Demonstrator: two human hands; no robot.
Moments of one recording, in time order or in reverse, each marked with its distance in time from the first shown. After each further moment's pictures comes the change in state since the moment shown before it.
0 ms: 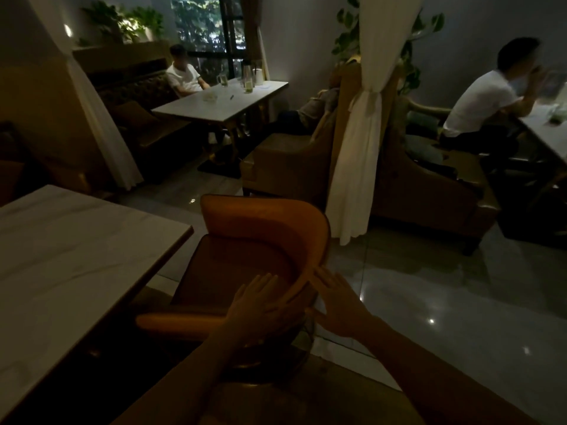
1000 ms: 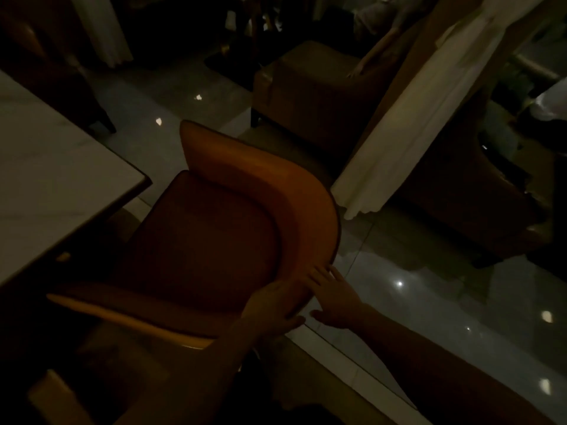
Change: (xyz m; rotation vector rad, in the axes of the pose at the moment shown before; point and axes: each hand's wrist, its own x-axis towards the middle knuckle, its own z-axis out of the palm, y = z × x) left_hand 0.260 -0.005 0.092 -0.412 -0.097 -0.094; right_hand 0.214 0.185 0.045 -0.294 -0.529 -0.244
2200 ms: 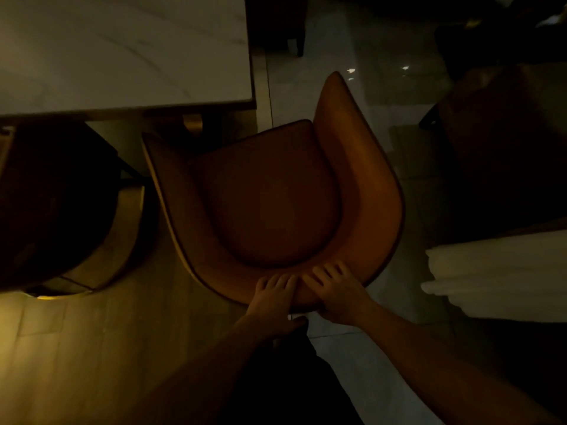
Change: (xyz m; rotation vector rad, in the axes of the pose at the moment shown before) left_hand 0.116 0.075 0.068 -0.082 0.273 -0.709; right_hand 0.142 0.149 -0.017 -0.420 -0.095 -0.912
